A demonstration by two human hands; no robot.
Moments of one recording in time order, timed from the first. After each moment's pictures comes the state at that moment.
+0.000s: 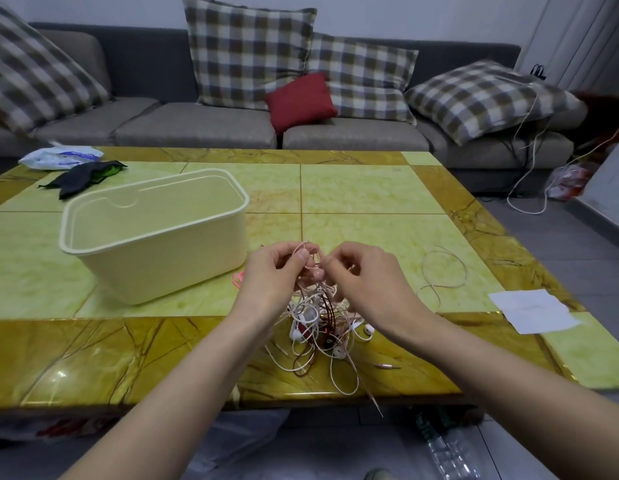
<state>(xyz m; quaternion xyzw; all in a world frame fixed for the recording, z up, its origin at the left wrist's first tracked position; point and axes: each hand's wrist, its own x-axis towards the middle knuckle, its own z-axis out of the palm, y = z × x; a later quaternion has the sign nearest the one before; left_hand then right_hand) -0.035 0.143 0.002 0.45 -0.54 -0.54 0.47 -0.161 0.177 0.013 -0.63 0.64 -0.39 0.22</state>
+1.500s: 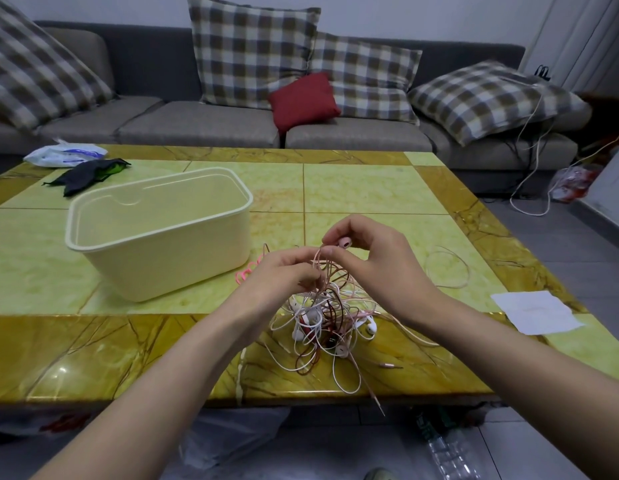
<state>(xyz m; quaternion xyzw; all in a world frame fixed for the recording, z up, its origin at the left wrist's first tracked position) -0.021 0.149 0.017 0.41 -0.61 -0.59 0.33 -0.169 0.170 0.025 -0.68 0.55 -0.45 0.20</state>
